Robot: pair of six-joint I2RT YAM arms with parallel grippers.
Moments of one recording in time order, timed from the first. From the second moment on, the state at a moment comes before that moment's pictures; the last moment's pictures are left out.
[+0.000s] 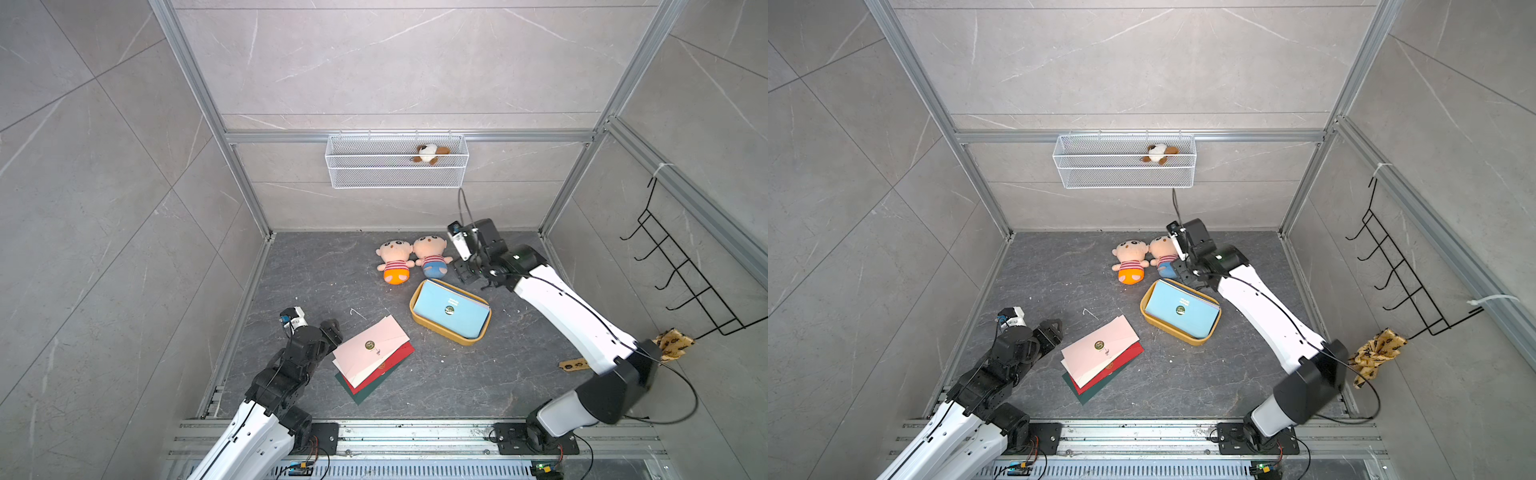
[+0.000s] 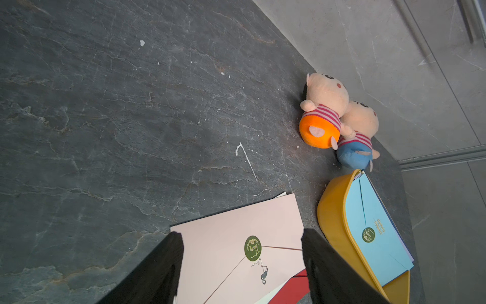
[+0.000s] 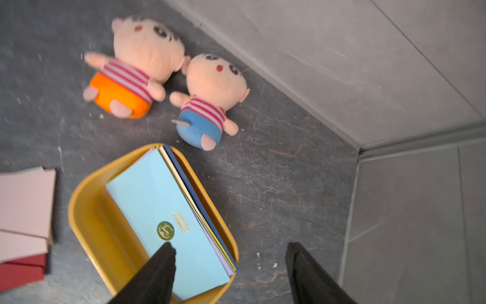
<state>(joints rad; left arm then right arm) -0.49 0.56 0.47 -0.55 -0.28 -0.93 0.53 1.47 1.52 -0.81 0.34 -0.12</state>
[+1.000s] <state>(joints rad) -0.49 0.70 0.28 -0.48 -0.16 -1.08 0.83 1.91 1.53 -0.70 -0.16 0.42</state>
